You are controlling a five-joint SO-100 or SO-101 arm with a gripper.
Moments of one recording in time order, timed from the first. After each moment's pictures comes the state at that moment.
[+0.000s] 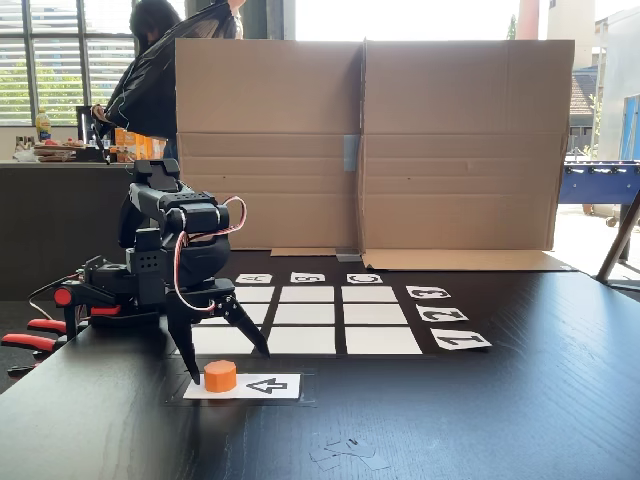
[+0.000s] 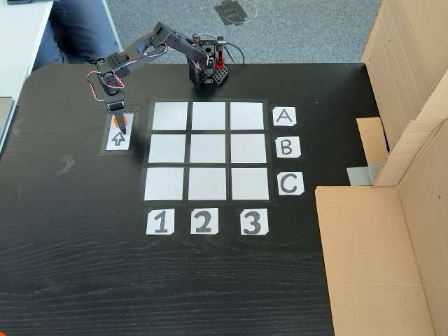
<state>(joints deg) 55.7 46.5 53.1 87.5 9.5</state>
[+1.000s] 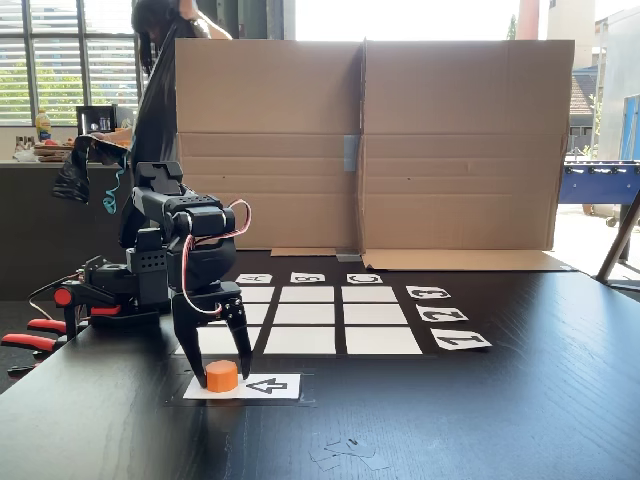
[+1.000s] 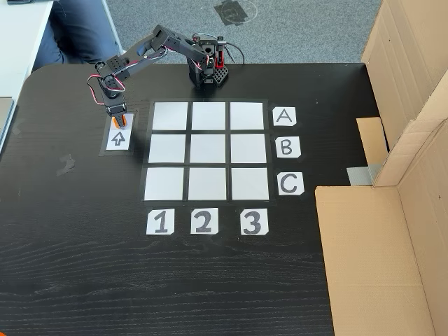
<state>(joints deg) 54.7 44.4 50.6 87.5 9.5</state>
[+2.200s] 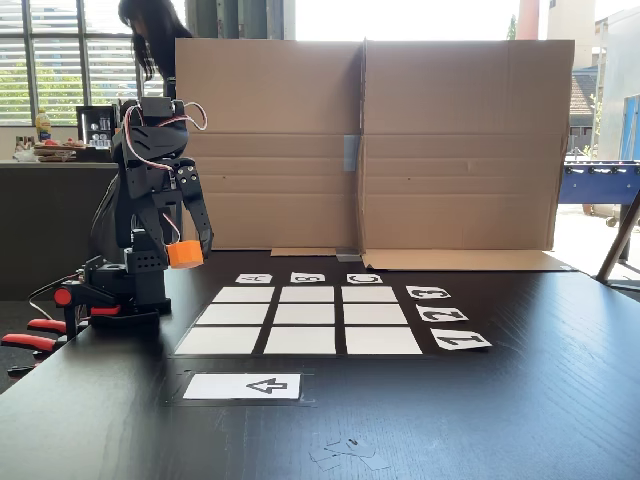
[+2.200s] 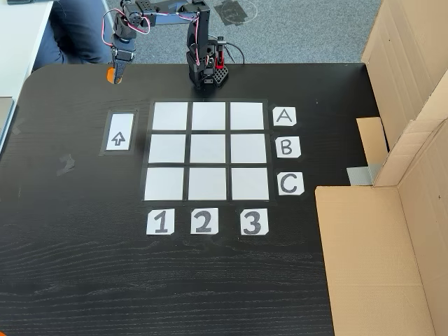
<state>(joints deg) 58.9 99.8 81.2 88.2 9.5</state>
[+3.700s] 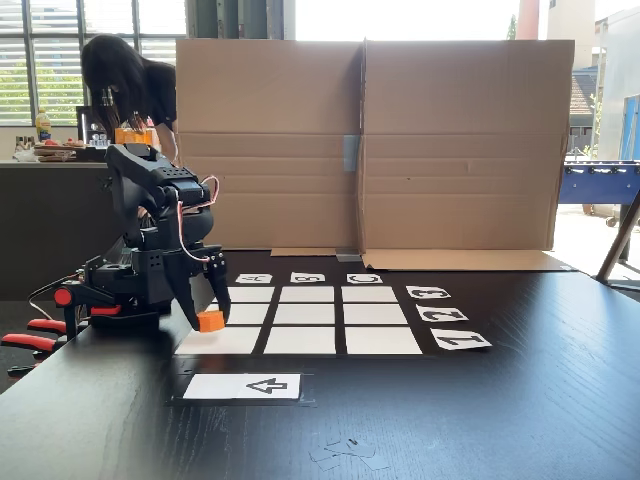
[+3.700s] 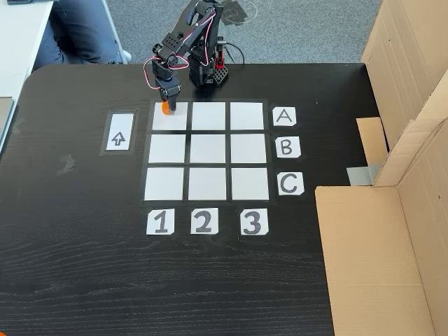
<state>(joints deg) 40.6 113.0 137.9 62.9 9.5</state>
